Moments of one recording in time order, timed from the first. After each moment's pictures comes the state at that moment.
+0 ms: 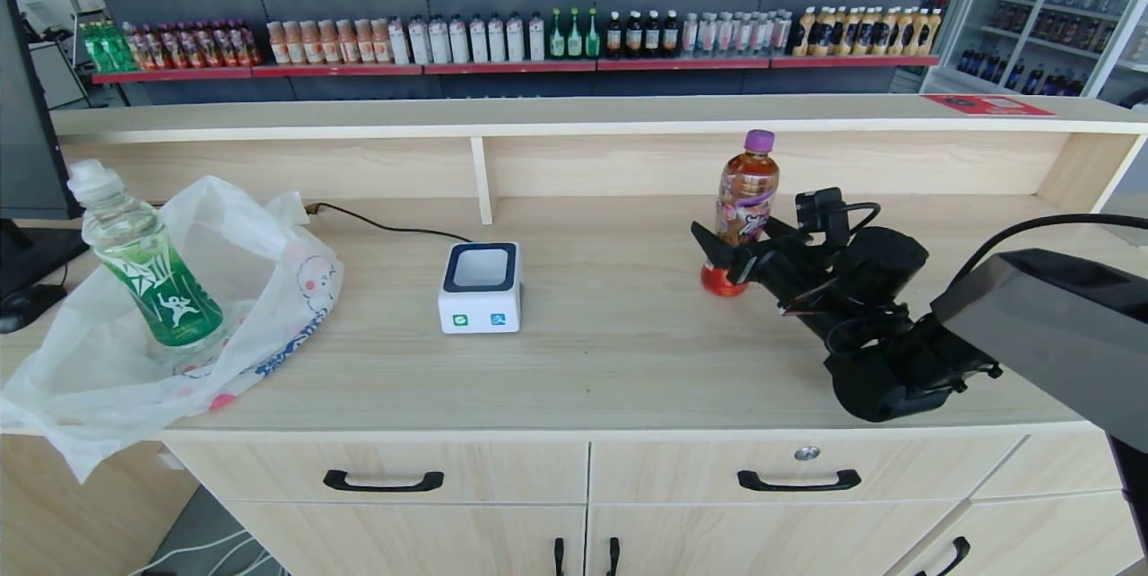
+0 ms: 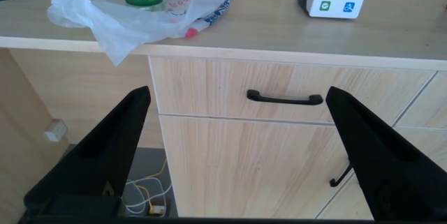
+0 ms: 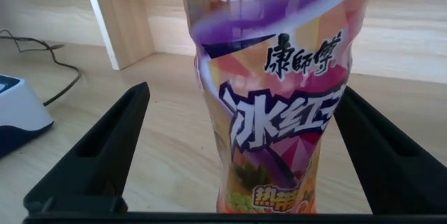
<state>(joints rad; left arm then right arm) 0.00 0.00 0.00 -0.01 0.00 0.02 0.22 2.34 -1.15 -1.47 0.24 0.08</state>
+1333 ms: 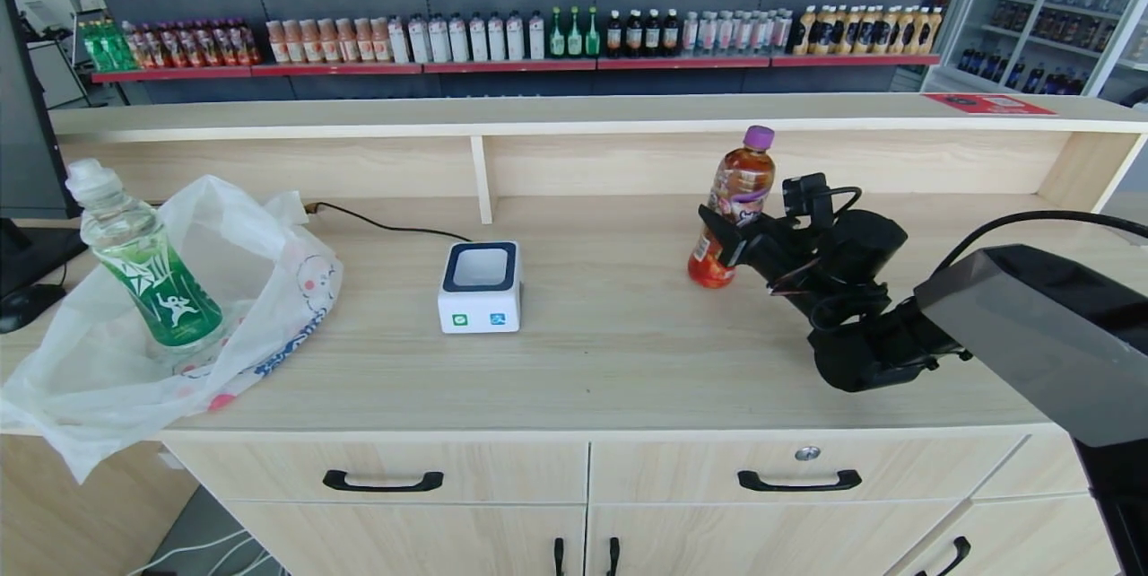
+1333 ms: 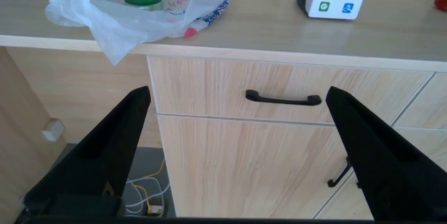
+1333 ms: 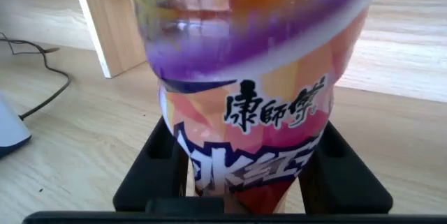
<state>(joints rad) 0.00 0.00 0.00 -0.01 0.00 0.01 0.21 2.41 -1.36 -1.36 0.27 0.08</state>
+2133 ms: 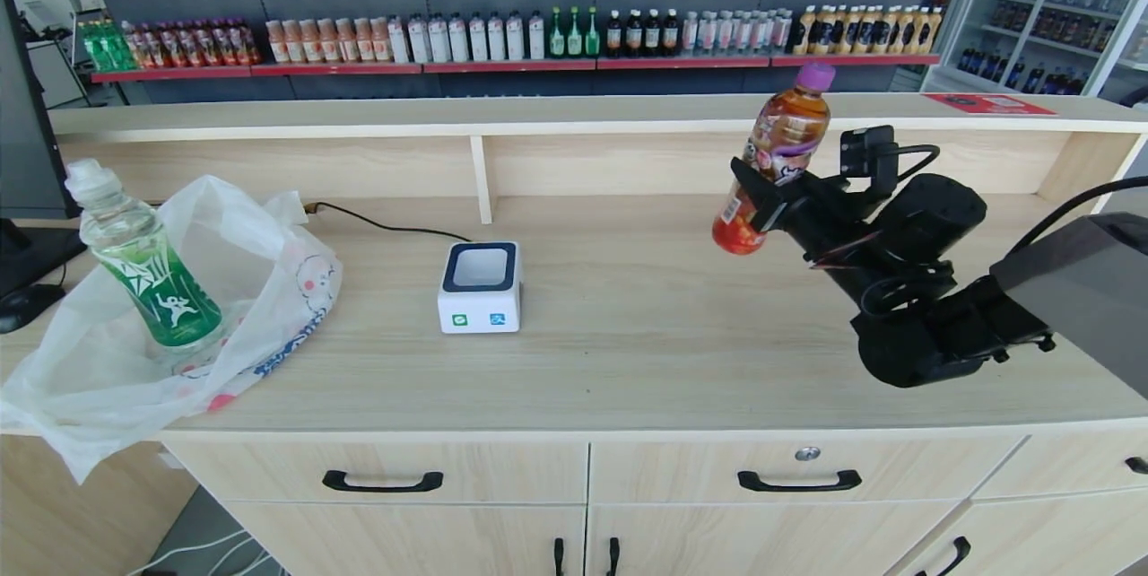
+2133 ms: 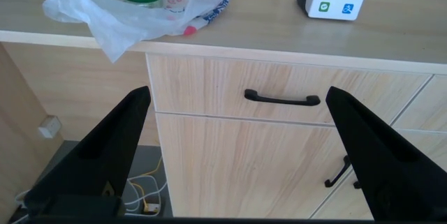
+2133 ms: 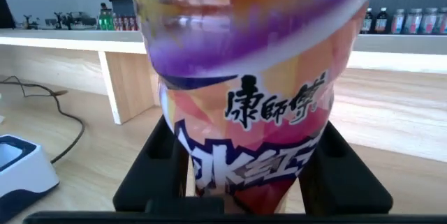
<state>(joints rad) 0.00 0.00 0.00 -0.01 0.00 0.00 0.21 2.20 -1.18 -1.46 0.23 0.07</state>
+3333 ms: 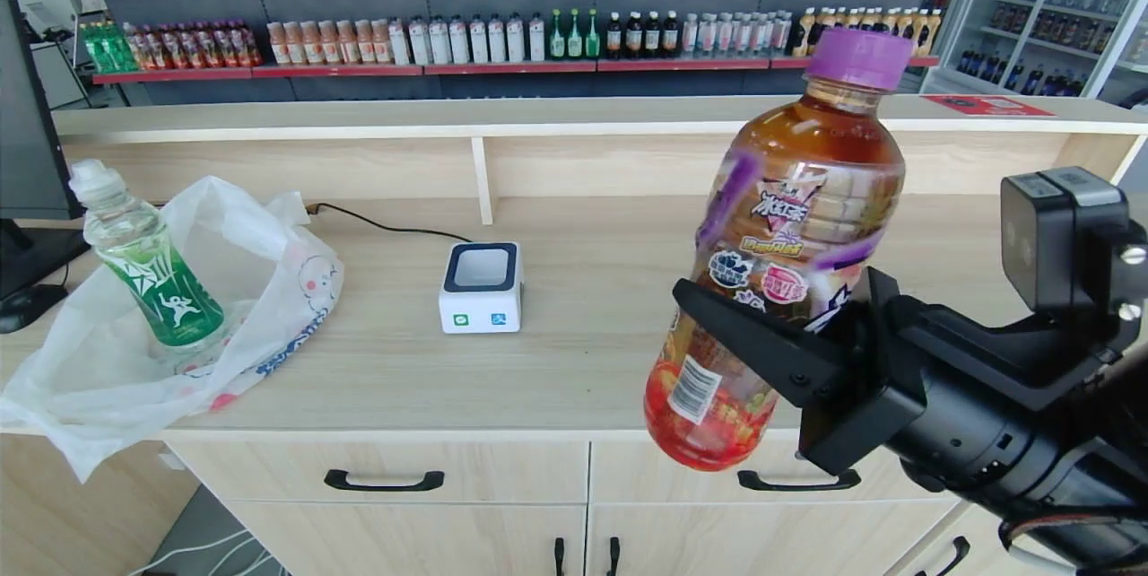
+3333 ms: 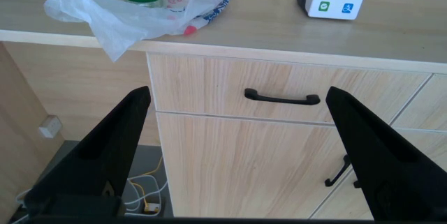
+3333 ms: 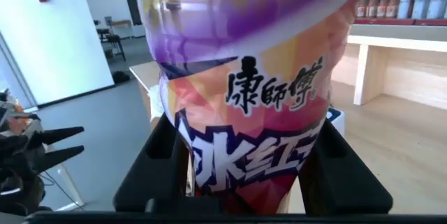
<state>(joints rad) 0.00 0.00 0.00 0.00 0.00 0.00 0.78 1.58 -0.45 -1.51 0.24 0.16</state>
